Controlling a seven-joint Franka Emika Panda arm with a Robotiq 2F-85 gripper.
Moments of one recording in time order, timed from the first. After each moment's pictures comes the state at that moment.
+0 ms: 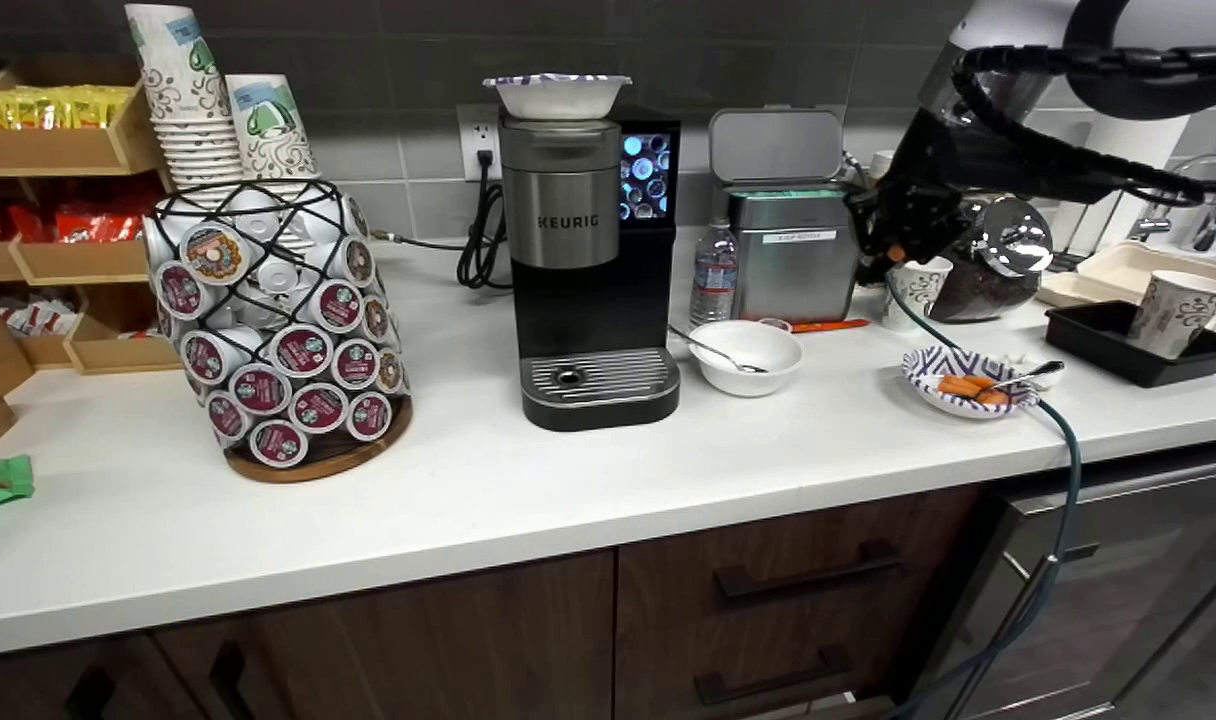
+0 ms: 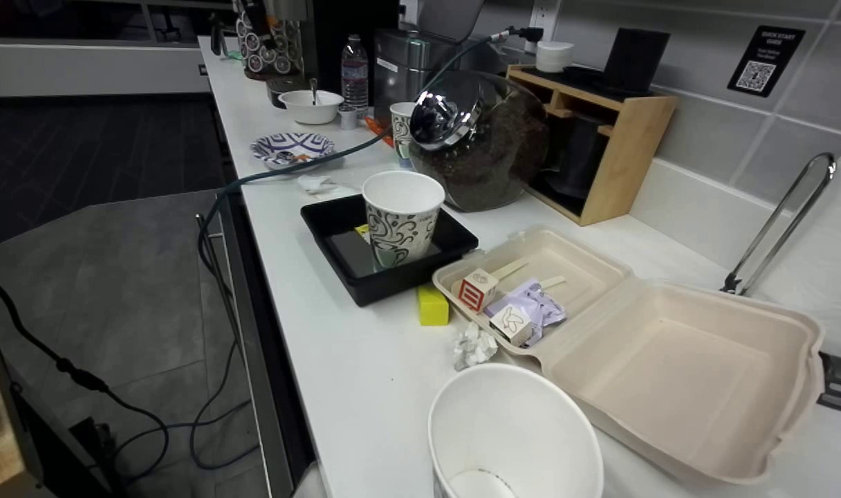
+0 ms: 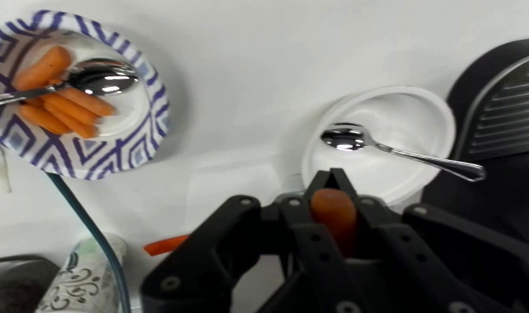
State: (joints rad) arm 0.12 0.10 0.03 -2.04 -0.16 2.46 0.78
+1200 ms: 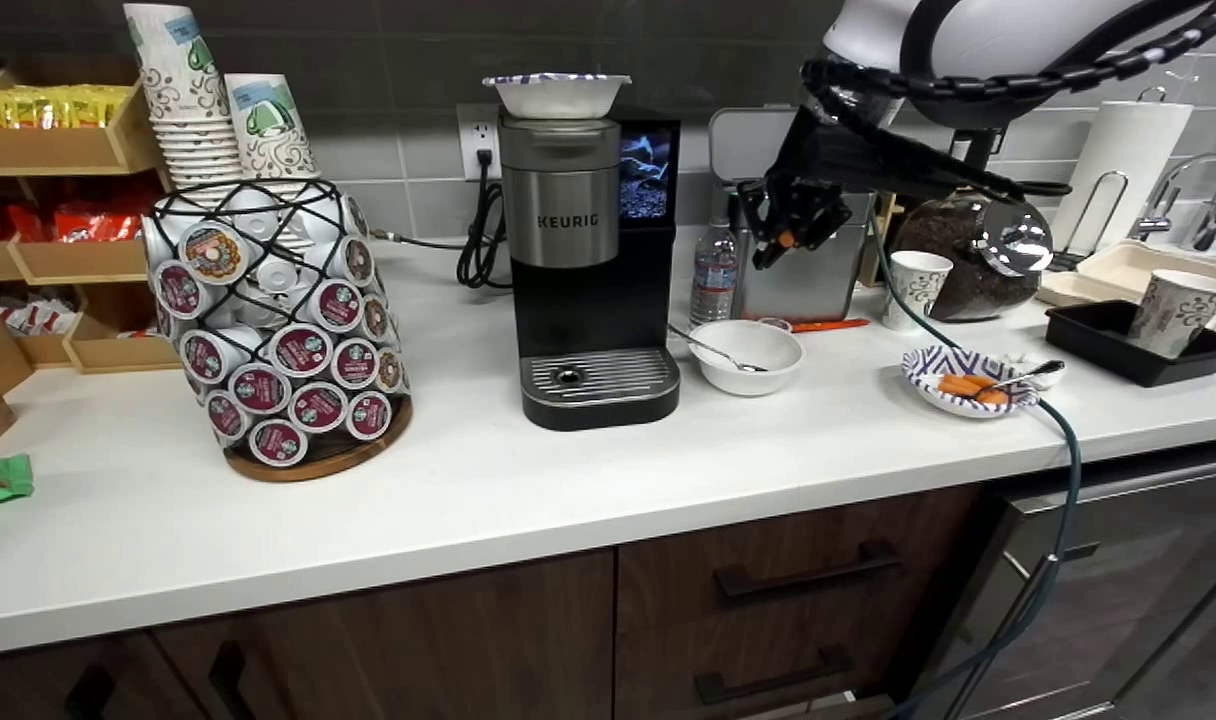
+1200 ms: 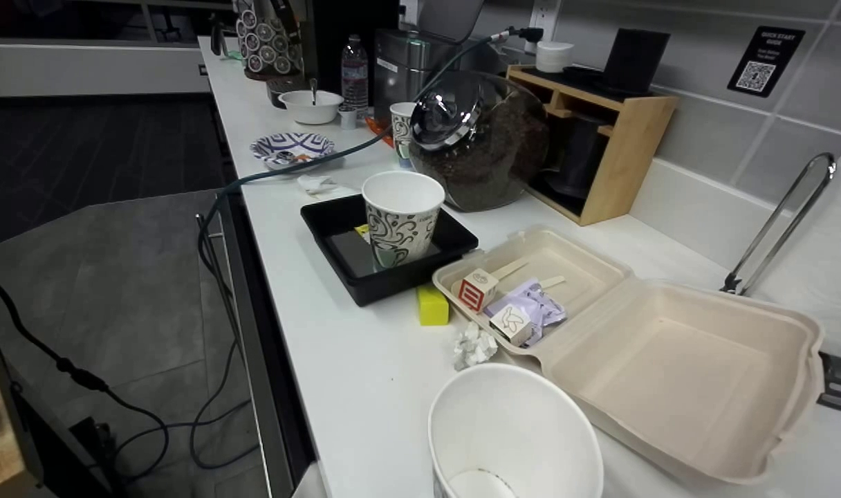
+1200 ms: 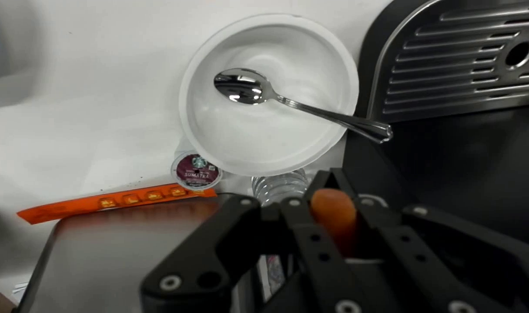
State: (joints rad) arm 0.18 0.38 0.04 -1.68 -0.17 2.43 0.77
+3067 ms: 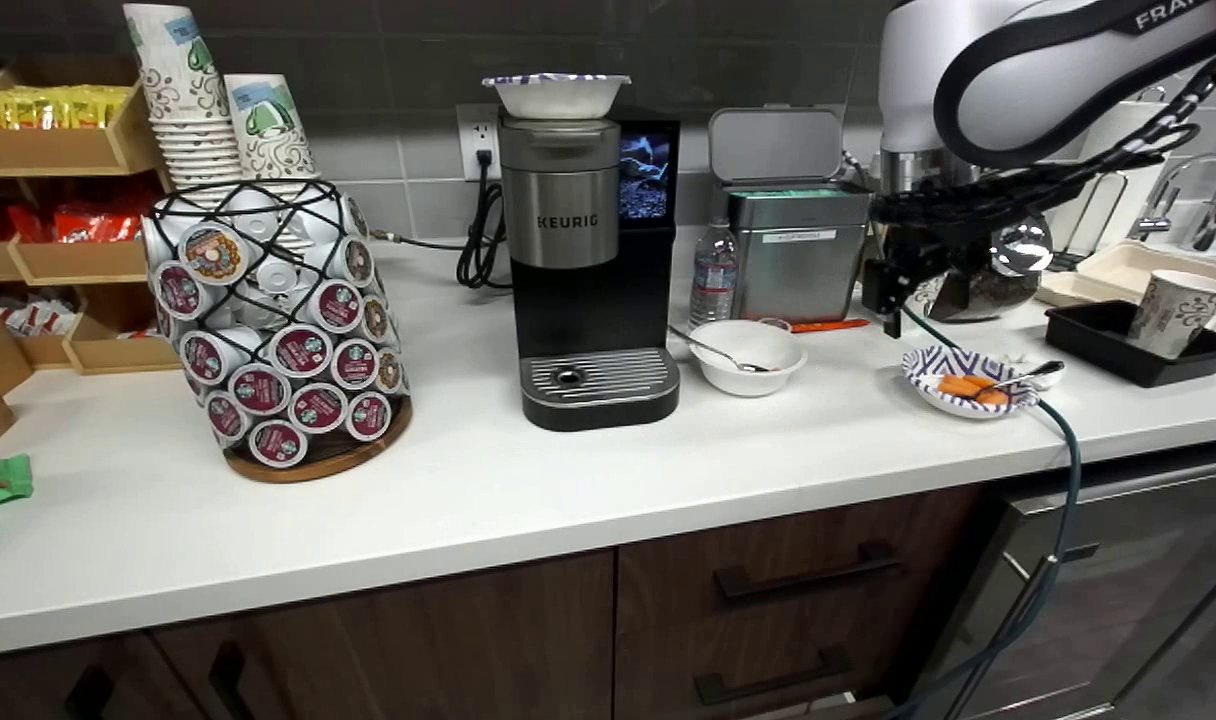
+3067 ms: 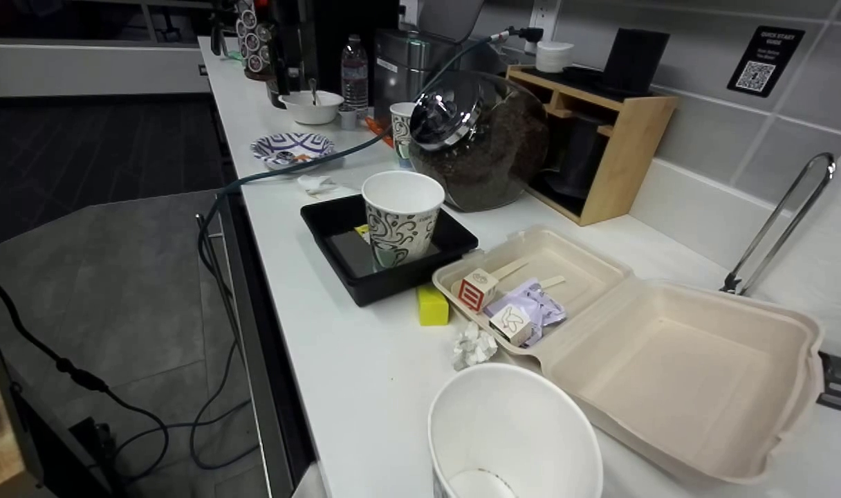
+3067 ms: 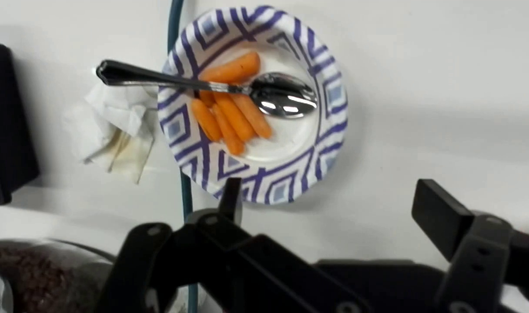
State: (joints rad) arm 0.15 0.36 -0.10 -1.77 -0.27 1.98 0.51
